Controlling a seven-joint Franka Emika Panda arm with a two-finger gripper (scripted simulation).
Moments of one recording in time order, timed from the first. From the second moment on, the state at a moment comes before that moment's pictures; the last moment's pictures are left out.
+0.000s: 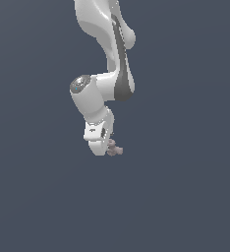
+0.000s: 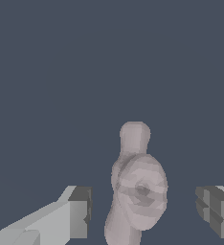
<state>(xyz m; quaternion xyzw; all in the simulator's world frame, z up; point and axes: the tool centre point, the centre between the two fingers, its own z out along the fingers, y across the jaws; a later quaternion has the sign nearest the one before) 0.002 -0.025 0.122 -0.76 -0.63 -0.12 0.07</state>
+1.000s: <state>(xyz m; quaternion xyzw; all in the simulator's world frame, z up) 0.003 -0.019 0.102 -0.76 -0.63 -0.12 0.07</state>
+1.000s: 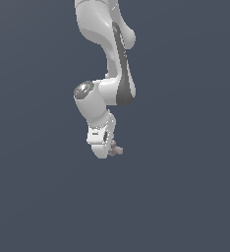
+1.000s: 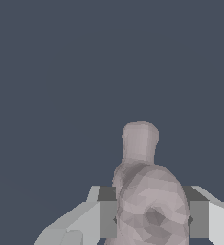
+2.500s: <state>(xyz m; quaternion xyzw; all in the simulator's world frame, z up) 0.102 0.166 0.389 -0.74 -0.59 -0.30 -0.10</state>
